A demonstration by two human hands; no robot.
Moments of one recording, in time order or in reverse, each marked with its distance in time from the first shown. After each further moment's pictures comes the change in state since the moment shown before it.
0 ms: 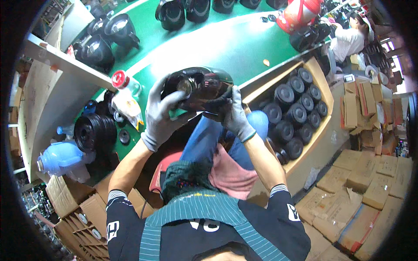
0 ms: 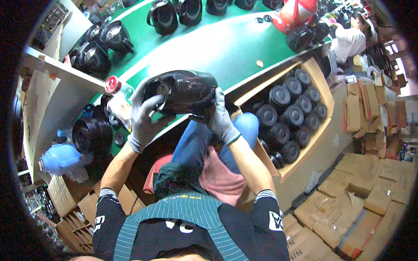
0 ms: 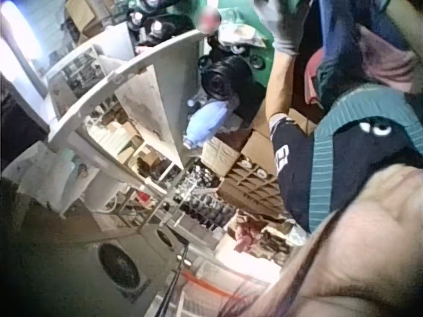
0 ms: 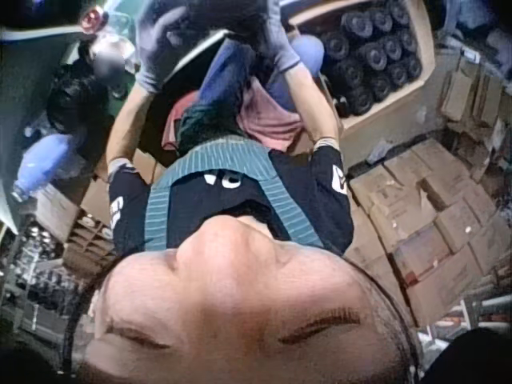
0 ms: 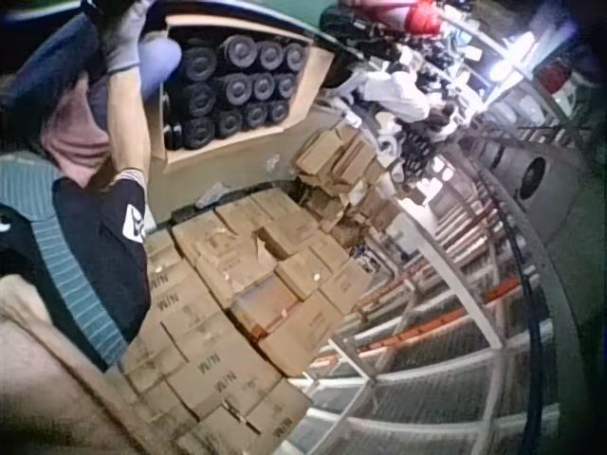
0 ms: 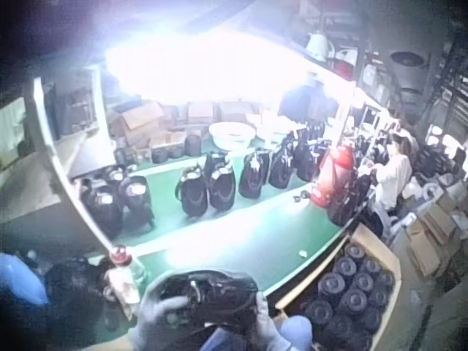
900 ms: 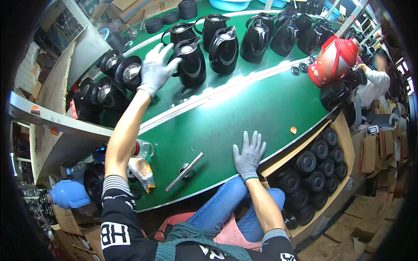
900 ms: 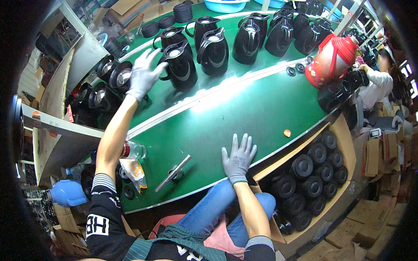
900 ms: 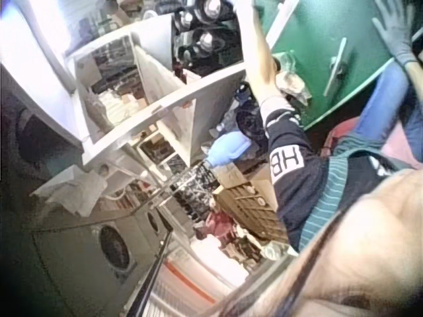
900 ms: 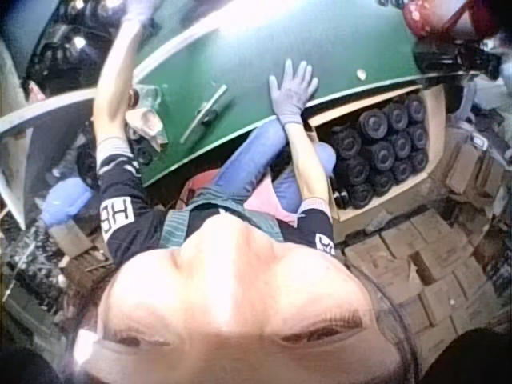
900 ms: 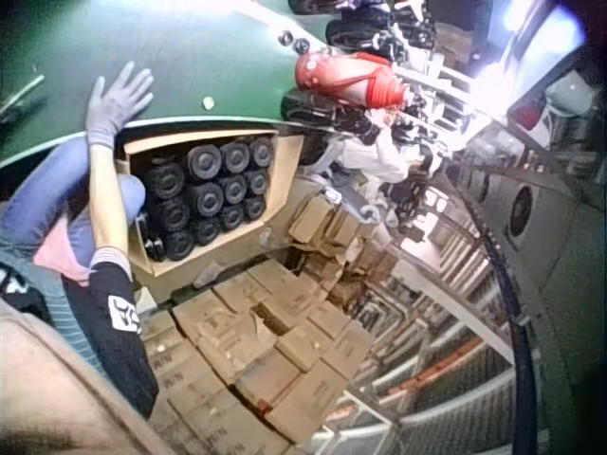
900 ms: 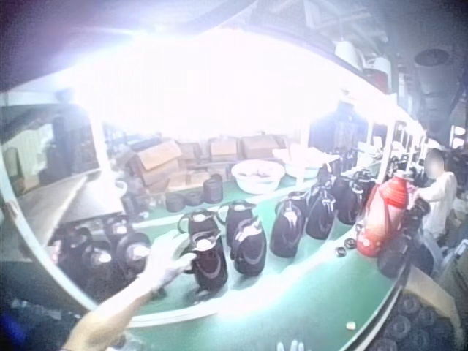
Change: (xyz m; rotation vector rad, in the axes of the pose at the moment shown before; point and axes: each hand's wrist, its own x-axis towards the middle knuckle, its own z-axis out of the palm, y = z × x) left_hand 0.238 -0.334 0.050 0.652 0.026 -0.088; right_hand 0.162 -0.026 -0.087 -2.057 0.768 -0.586
